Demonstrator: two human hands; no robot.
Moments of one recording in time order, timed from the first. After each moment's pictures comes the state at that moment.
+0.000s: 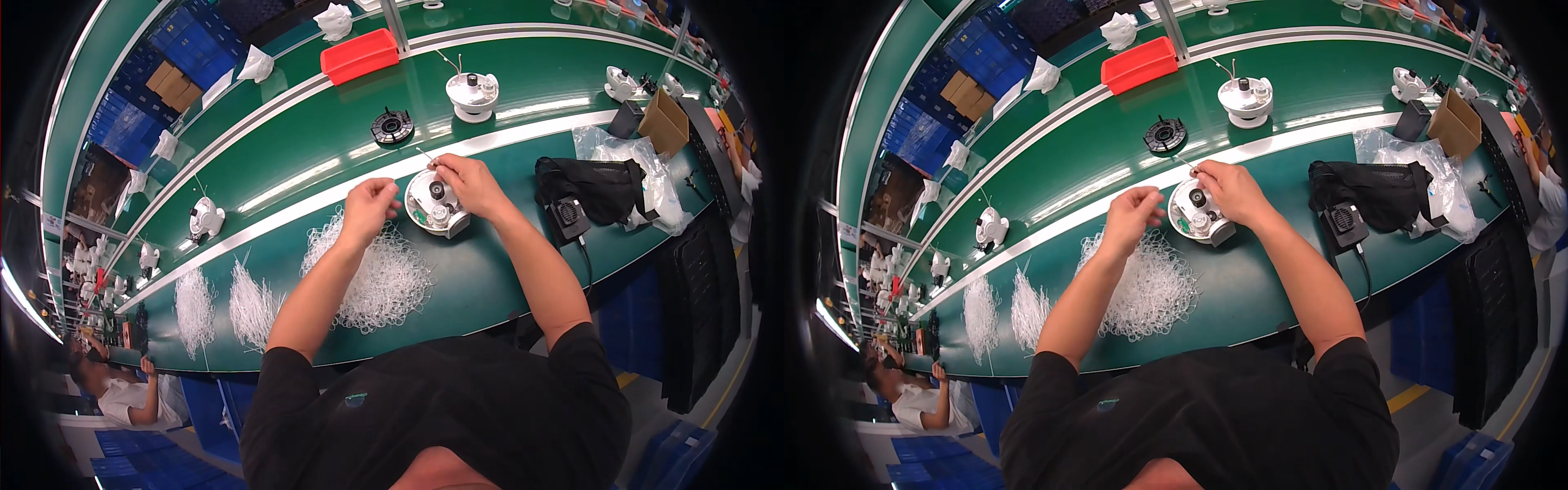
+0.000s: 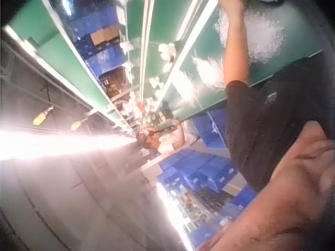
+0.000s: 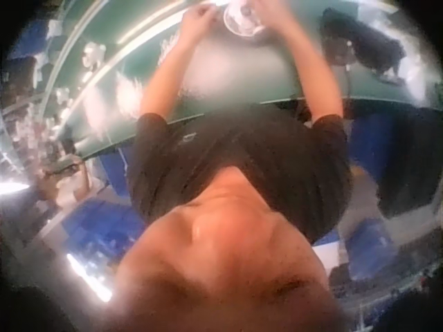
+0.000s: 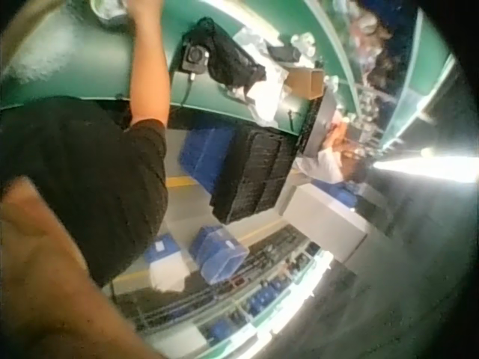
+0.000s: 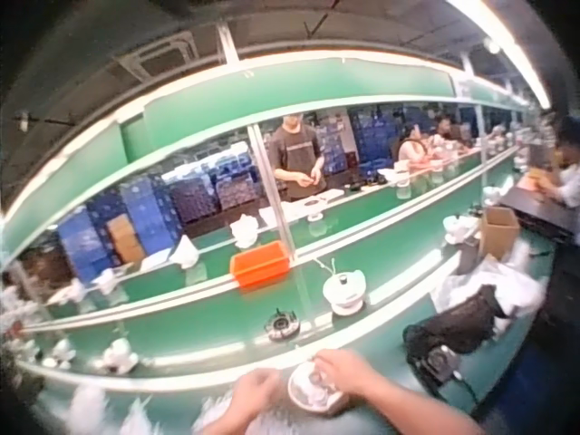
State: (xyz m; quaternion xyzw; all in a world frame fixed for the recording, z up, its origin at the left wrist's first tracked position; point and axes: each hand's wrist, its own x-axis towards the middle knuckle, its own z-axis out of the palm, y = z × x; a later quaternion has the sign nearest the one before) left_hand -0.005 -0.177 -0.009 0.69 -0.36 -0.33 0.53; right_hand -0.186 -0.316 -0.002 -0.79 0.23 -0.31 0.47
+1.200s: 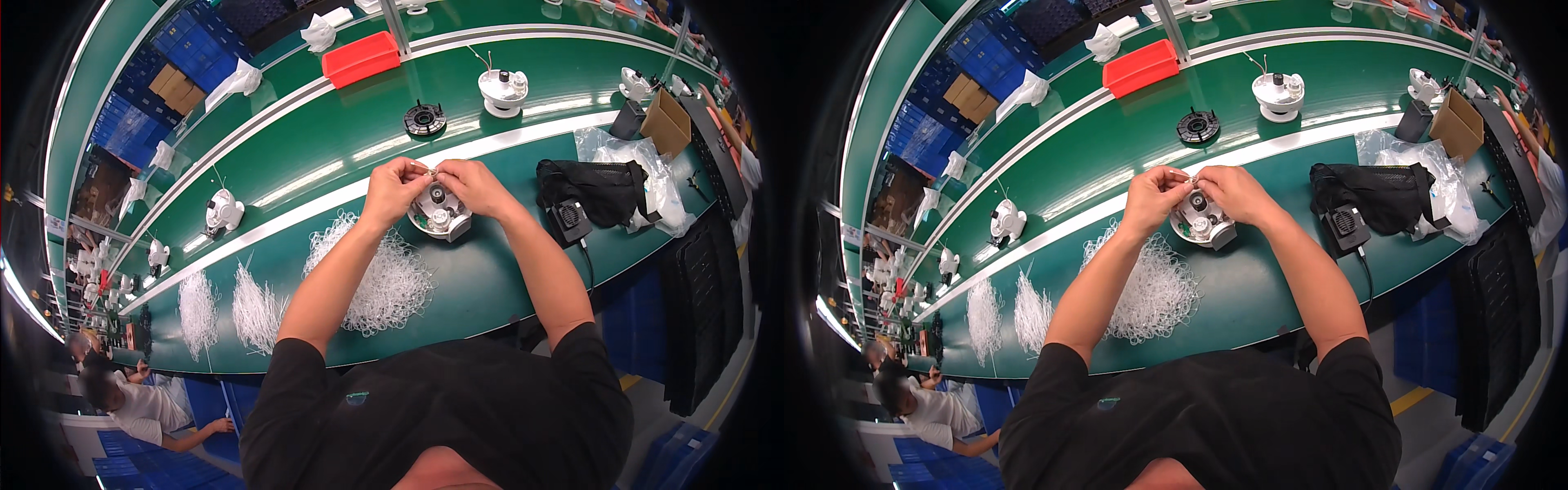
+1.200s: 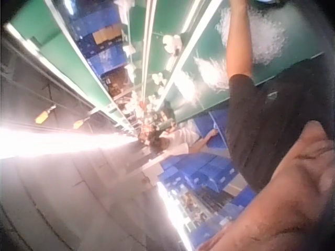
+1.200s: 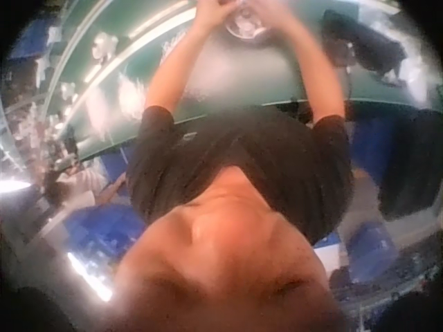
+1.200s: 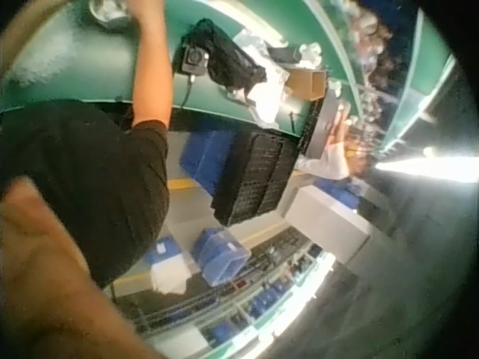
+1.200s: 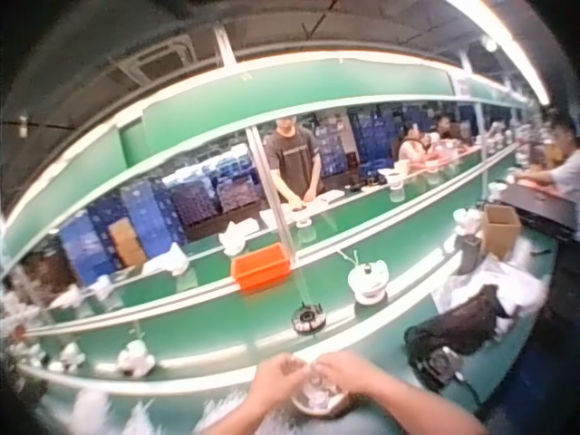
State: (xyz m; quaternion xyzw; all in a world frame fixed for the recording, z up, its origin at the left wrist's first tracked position) left_hand -0.026 -0.219 0.007 0.61 -0.49 -0.30 0.54; right_hand -0.194 -0.324 0.009 -0.85 0.20 -0.24 0.43
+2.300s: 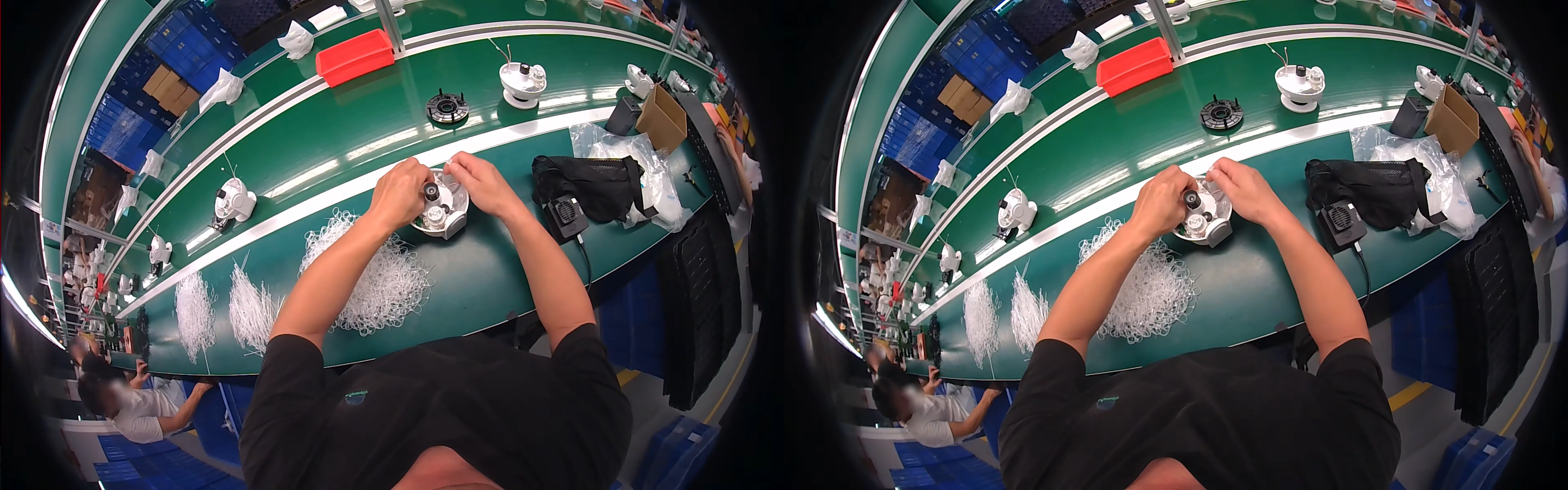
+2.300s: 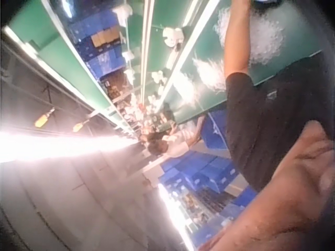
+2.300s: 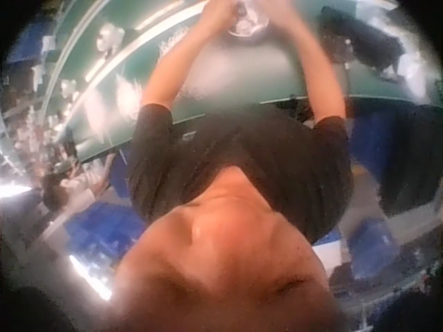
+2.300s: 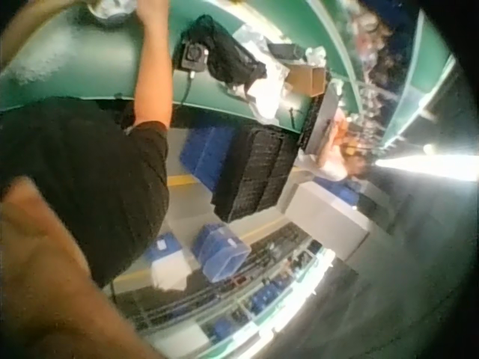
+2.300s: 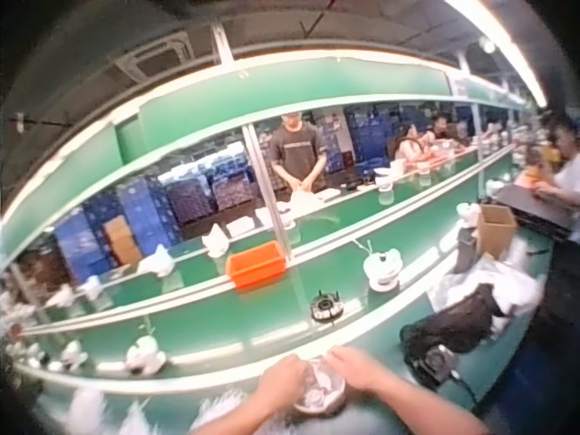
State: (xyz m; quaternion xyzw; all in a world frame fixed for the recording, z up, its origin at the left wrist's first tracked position) left_hand -0.035 -0.224 0.003 0.65 -0.71 0.00 0.28; right_hand -0.206 -0.336 -0.022 -0.77 0.23 -0.31 0.51
